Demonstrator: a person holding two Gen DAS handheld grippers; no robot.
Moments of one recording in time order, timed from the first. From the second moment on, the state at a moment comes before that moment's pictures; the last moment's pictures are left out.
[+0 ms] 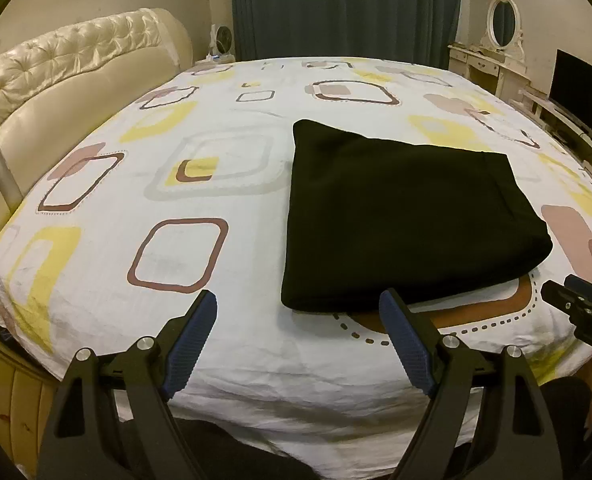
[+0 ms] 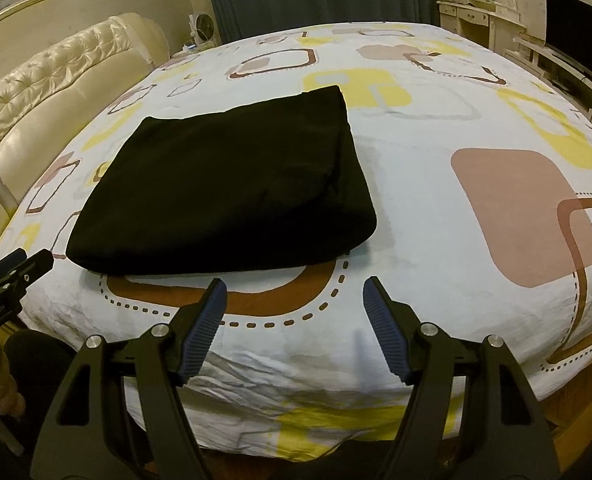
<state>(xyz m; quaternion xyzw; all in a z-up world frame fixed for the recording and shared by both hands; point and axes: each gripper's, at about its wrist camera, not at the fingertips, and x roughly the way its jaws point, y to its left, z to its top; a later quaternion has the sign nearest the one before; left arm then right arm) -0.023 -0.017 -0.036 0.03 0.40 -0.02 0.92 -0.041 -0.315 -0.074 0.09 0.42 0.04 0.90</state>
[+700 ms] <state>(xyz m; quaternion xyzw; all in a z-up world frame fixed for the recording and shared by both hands) -0.017 -0.008 -0.023 0.03 0.39 -0.01 0.92 -0.042 -0.306 -0.080 0.08 0.42 0.04 0.90</state>
